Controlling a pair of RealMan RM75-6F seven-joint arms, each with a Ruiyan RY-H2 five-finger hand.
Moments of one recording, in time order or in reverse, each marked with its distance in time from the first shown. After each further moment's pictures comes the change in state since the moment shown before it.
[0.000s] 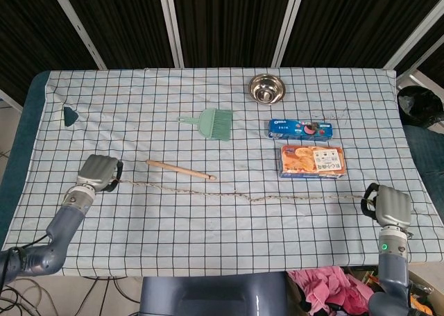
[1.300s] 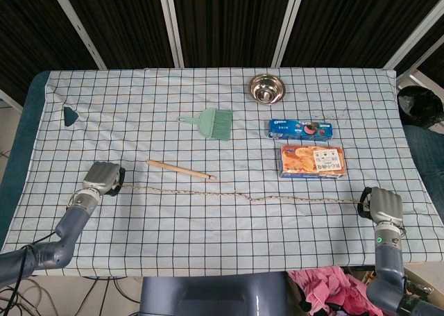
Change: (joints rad) left arm 0.068 -0.172 -0.033 0.278 0.086 -0.134 -0.107; right arm 0.070 -0.066 -0.024 0.182 0.107 -0.175 -0.022
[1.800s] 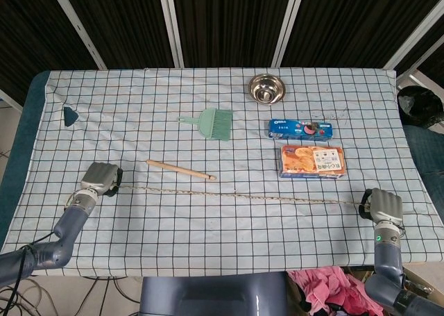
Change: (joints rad) left arm 0.010 -0.007 -0.003 0.022 0.002 -0.016 0.018; right arm 0.022 -0.024 -0.009 0.055 0.054 -0.036 -0.032
